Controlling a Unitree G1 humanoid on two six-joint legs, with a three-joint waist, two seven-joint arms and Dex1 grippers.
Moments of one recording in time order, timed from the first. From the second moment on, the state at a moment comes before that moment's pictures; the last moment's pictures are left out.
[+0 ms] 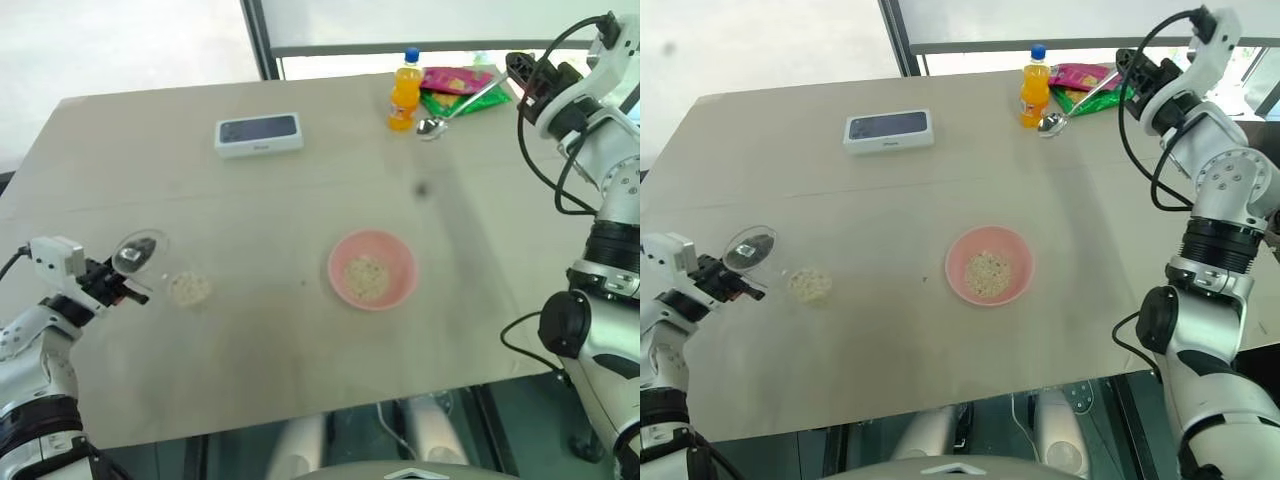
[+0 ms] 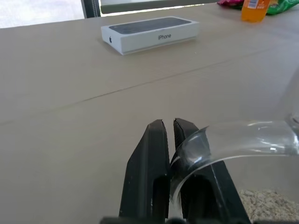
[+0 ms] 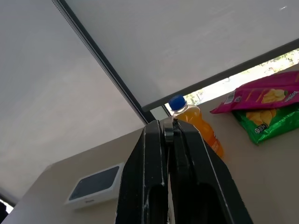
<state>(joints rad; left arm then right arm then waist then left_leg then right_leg) -0.17 0.73 0.55 0.50 -0.48 -0.03 -1.02 -1.03 -0.41 -0.45 0.24 0.76 0.81 0.19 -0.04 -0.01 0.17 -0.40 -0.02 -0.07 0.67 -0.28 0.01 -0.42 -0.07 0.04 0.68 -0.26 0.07</state>
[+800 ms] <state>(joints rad) -0.53 0.44 0.16 0.30 -0.22 0.15 -0.50 -1.12 -0.21 -0.29 0.15 0.85 0.93 0.19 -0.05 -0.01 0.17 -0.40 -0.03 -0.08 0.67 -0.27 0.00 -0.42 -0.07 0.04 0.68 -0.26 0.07</state>
